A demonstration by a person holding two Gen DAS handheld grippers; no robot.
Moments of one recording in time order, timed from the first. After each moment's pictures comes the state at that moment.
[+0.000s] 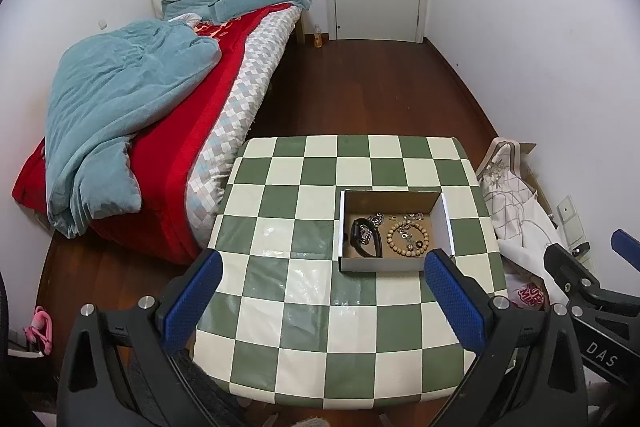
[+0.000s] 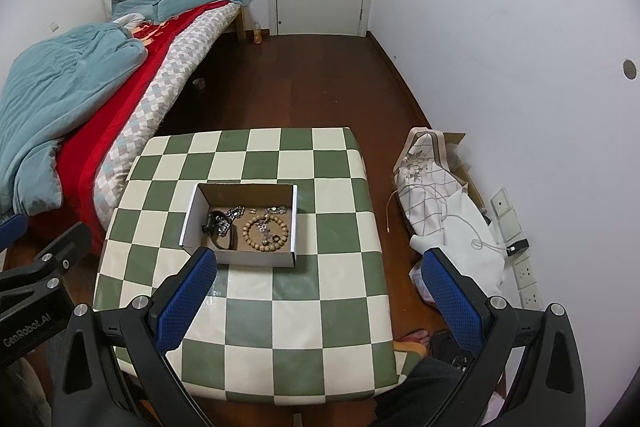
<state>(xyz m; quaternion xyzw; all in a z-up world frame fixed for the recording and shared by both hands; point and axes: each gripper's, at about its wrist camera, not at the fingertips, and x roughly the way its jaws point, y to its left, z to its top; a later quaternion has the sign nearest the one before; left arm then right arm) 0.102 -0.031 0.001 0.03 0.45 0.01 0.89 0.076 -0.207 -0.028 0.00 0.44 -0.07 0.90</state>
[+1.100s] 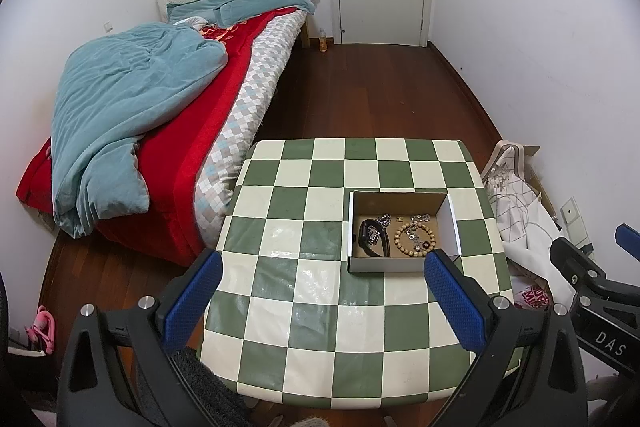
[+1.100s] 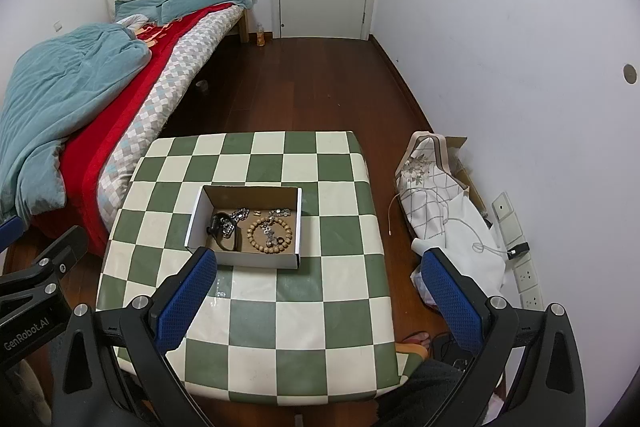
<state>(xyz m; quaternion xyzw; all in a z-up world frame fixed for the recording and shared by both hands) 0.097 -0.023 0.006 0.03 0.44 0.02 0.90 0.075 -0.206 -0.023 0.00 0.44 -0.07 0.90</state>
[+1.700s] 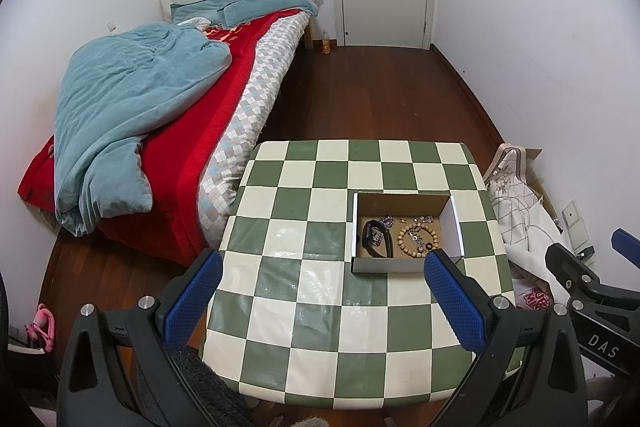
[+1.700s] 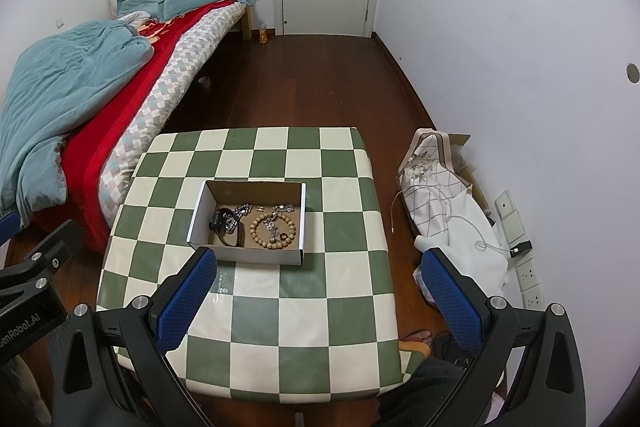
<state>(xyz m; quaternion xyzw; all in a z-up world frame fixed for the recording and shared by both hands) 0.096 -0.017 0.005 0.03 0.44 0.02 0.90 0.073 -0.203 -0.024 0.00 0.44 -0.06 0.90</state>
